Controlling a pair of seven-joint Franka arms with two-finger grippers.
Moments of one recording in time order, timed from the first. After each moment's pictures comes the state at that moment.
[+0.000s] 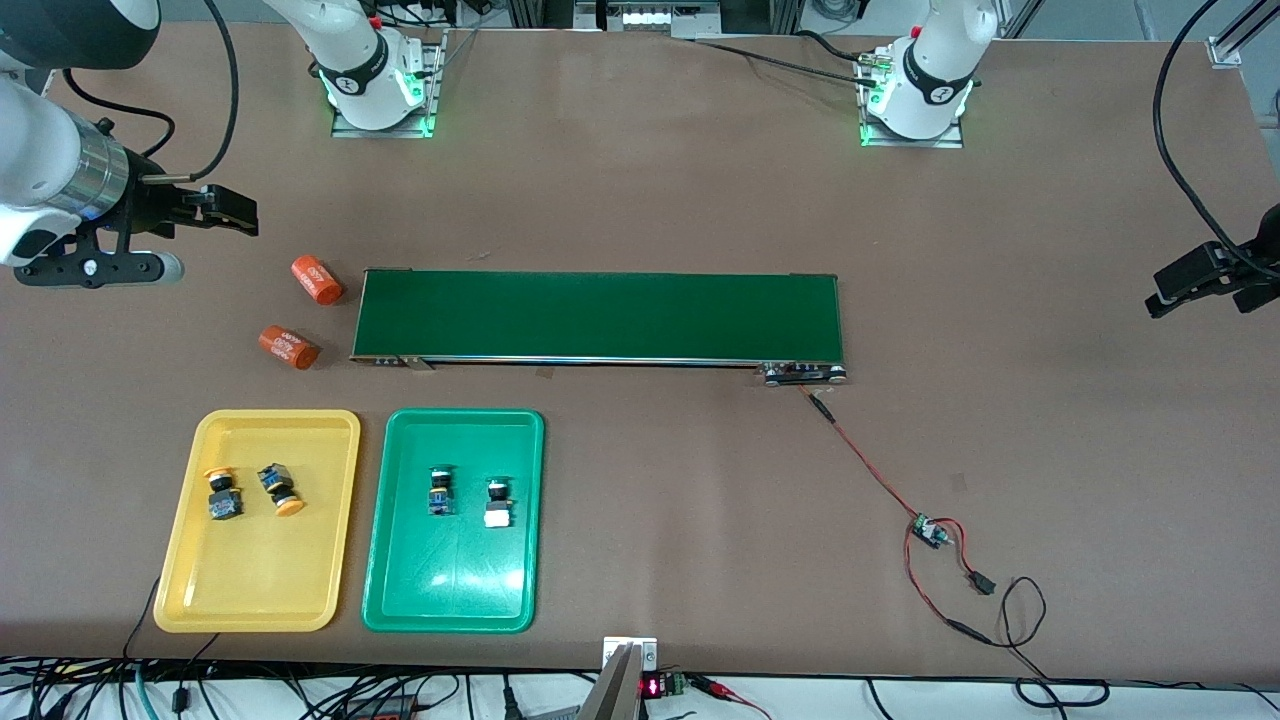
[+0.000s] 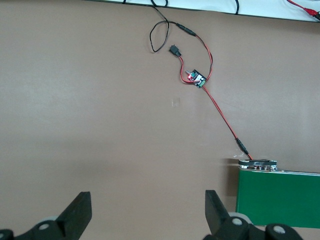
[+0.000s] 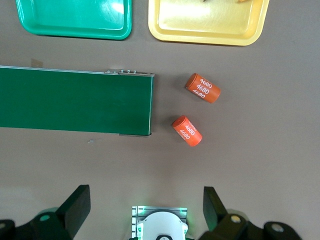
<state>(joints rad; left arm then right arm) 0.04 0.08 0.06 -1.53 -0.04 1.71 0.01 0.03 0.08 0.09 -1.57 -0.02 1.41 0.07</state>
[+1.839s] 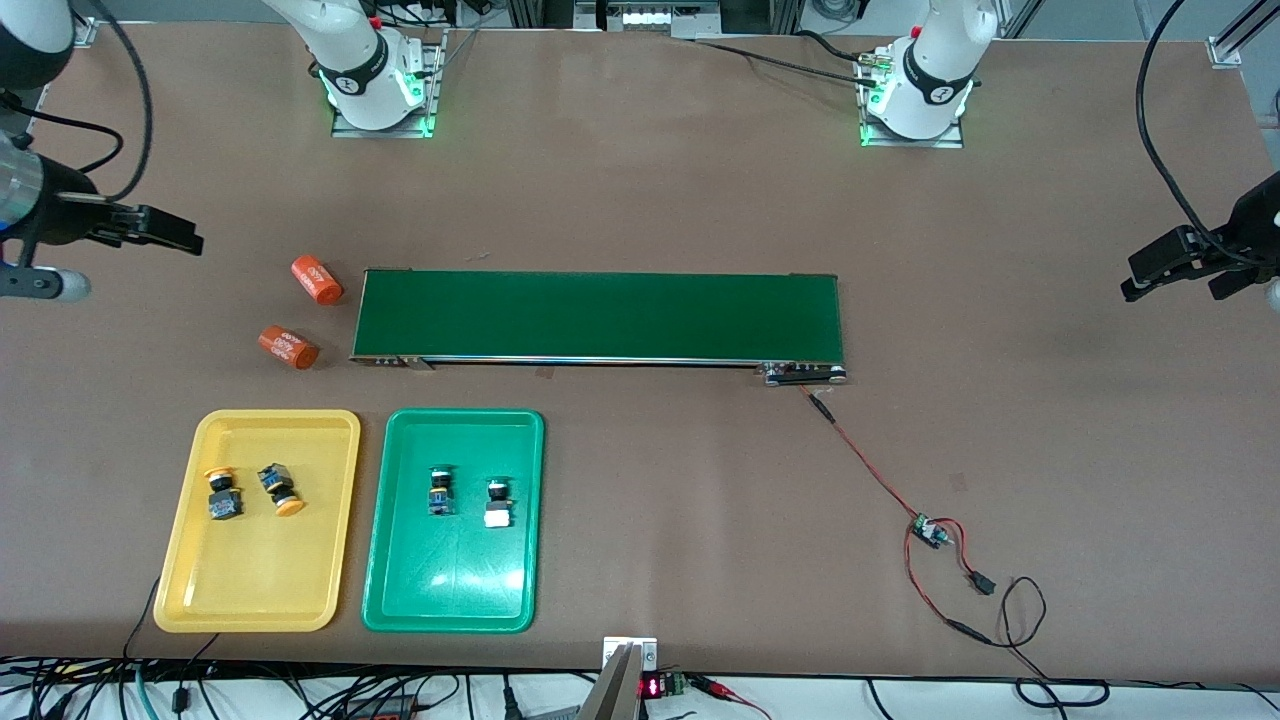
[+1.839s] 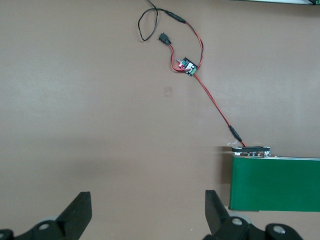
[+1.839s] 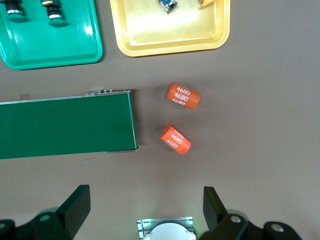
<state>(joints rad) 0.03 0.05 0.03 -1.57 -0.04 1.68 0.01 0.06 0.09 -0.09 -1.57 0.02 1.46 0.07</state>
